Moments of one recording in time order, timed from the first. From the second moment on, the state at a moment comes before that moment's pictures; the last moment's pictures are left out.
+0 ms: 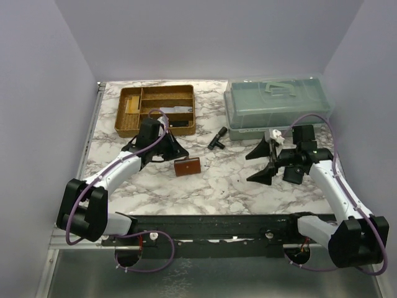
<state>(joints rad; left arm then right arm) -0.35 1.34 0.79 -0.18 0.42 -0.78 0.04 1.07 0.79 -0.68 -1.34 -0.78</state>
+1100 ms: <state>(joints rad) -0.43 1.18 0.68 -0.11 0.44 -1.04 0.19 1.19 0.76 -0.54 -1.22 -0.81</state>
